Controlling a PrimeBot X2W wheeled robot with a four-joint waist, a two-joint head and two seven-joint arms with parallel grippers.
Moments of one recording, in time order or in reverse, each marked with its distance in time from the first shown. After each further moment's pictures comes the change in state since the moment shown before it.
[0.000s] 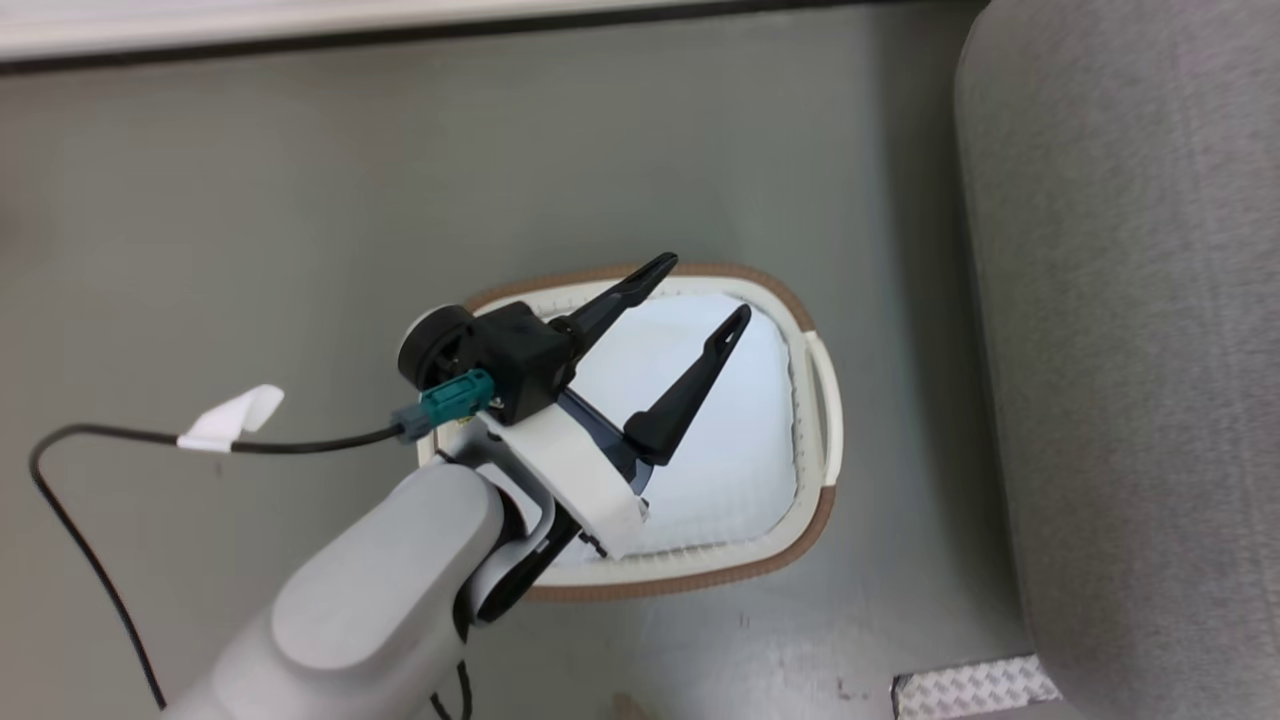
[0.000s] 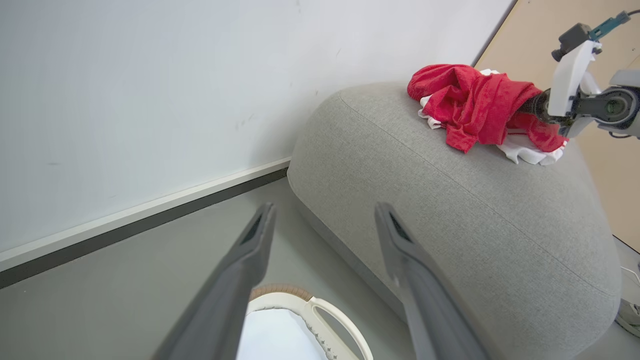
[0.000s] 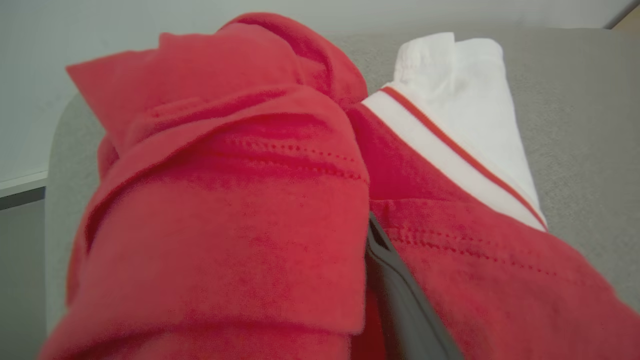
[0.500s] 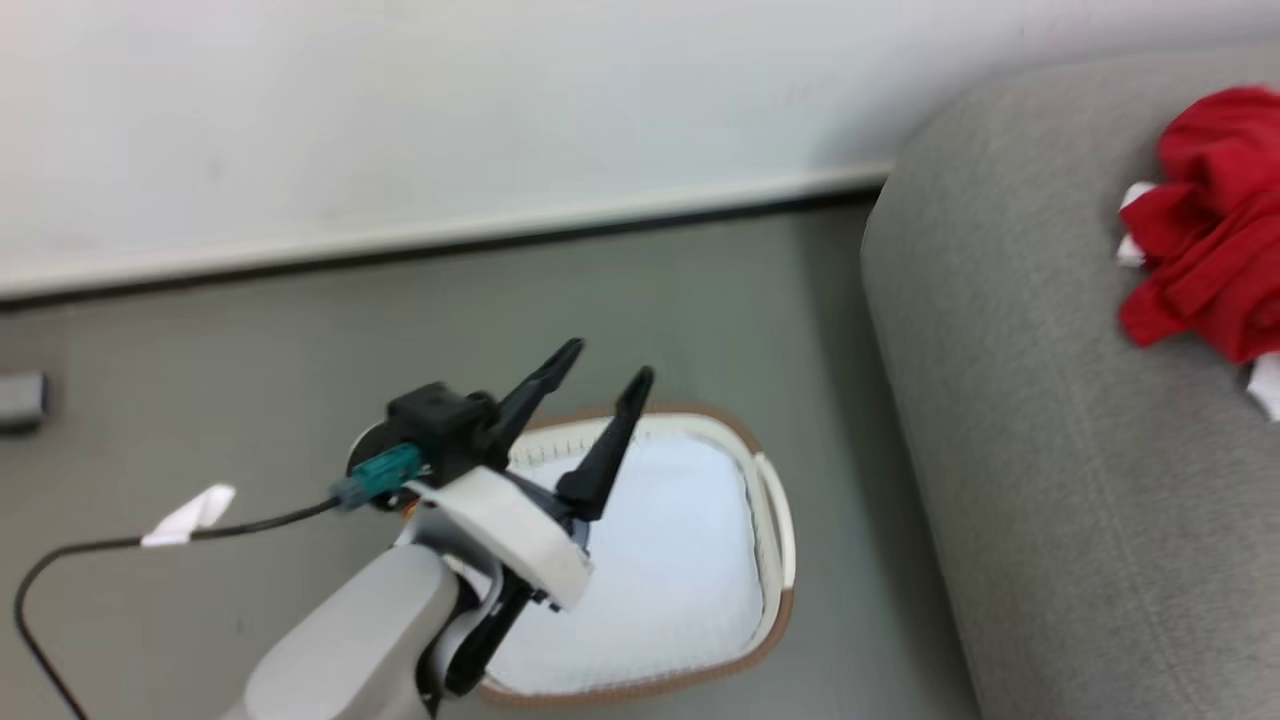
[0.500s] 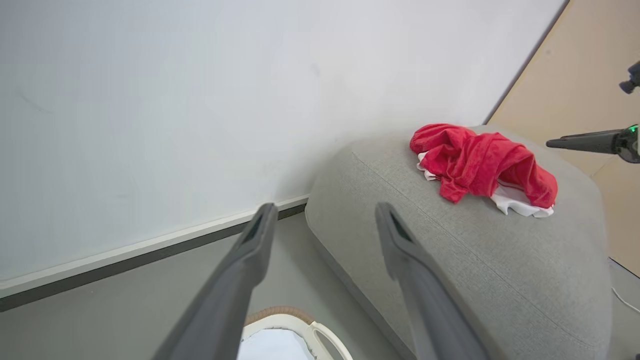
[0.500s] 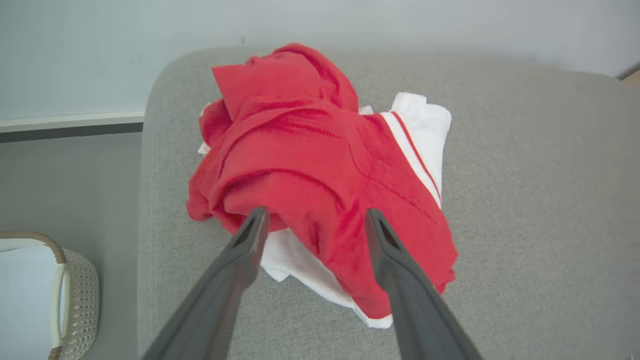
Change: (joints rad) left arm 0.164 0.010 0.062 0.067 -0.098 0.057 -0.062; right arm 0.166 -0.114 0.318 -0.237 0.169 0.000 0.264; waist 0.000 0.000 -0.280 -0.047
